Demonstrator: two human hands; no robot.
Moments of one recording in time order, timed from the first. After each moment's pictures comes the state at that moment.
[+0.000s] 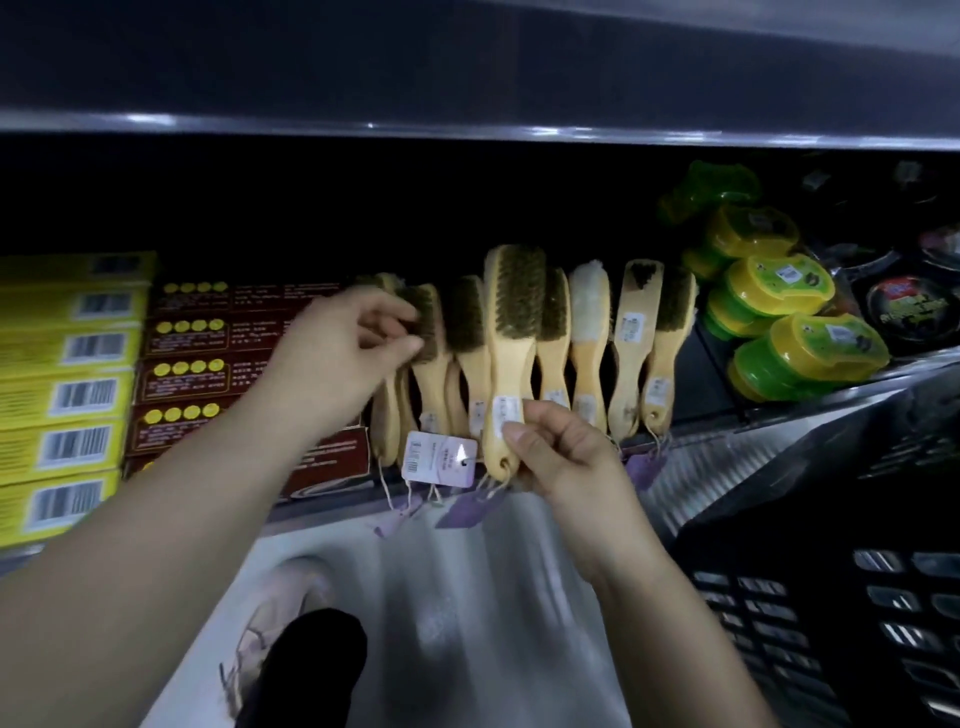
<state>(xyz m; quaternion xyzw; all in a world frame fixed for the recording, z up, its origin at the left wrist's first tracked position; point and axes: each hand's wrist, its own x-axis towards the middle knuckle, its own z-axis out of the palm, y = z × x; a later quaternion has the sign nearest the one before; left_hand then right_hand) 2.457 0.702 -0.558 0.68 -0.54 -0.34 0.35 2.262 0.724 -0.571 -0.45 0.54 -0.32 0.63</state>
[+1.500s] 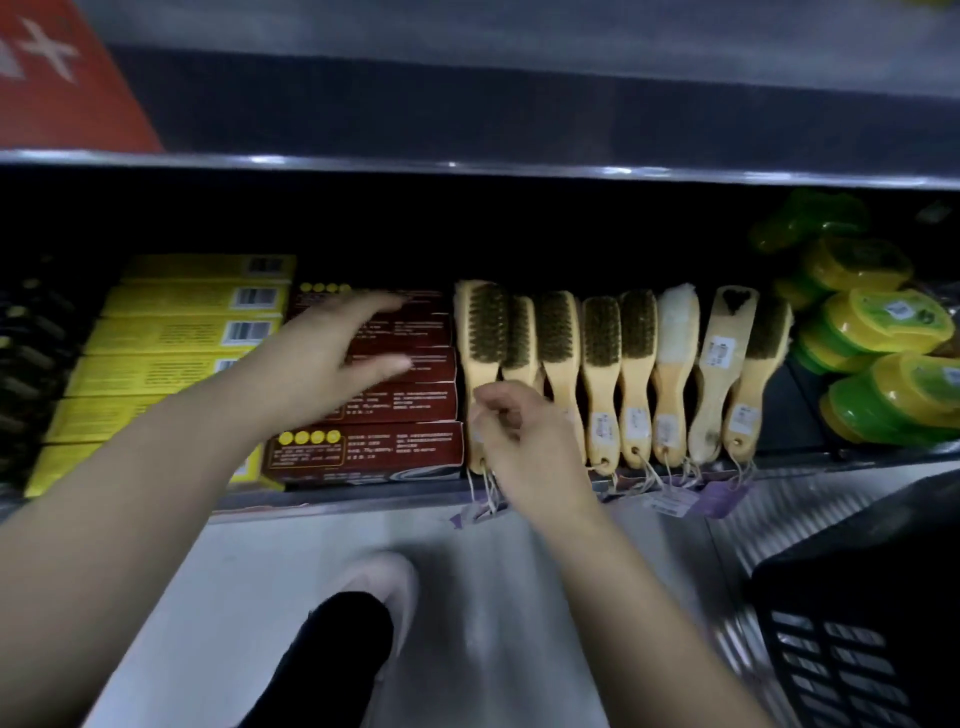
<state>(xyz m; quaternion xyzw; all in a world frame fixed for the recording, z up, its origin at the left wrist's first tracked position) 2.550 0.738 -0.556 0.70 -0.65 -0.22 0.19 2.343 0.720 -0.585 -0.67 0.54 -0.22 0.45</state>
